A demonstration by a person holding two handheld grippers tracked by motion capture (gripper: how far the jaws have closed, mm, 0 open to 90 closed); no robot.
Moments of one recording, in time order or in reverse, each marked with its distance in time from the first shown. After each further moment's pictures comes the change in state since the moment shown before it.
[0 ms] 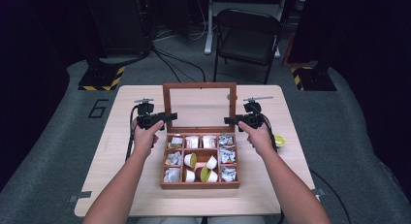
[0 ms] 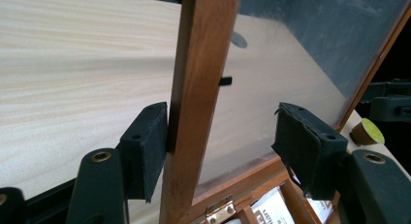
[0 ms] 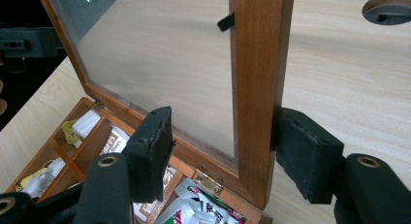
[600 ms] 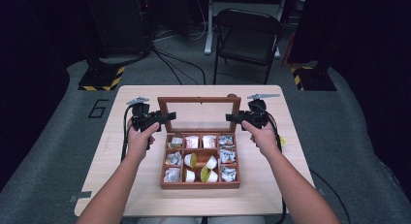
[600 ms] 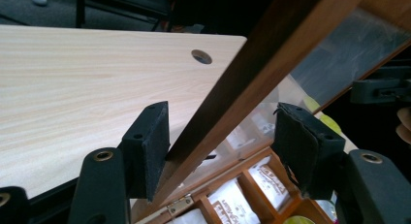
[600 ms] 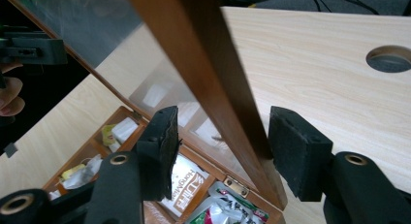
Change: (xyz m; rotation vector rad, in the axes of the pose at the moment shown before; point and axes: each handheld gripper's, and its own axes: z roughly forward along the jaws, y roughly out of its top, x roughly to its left) left arm -0.027 0.003 -0.039 -0.078 -0.083 0.091; right arm 0.026 0.006 -0.038 -0.093 0.046 -0.097
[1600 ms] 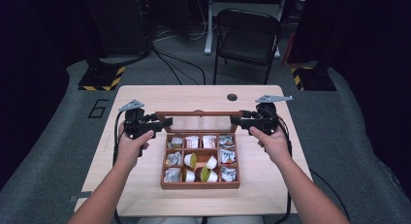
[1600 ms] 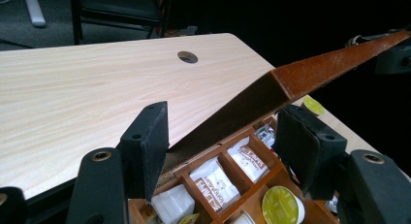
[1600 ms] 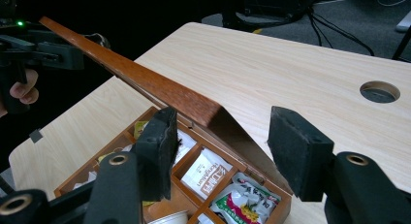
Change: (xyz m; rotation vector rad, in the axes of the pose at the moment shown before) left arm -0.031 -0.002 -0.035 0.006 0.002 0.115; right arm 0.037 0.000 -0.051 -0.066 0.004 -0.112
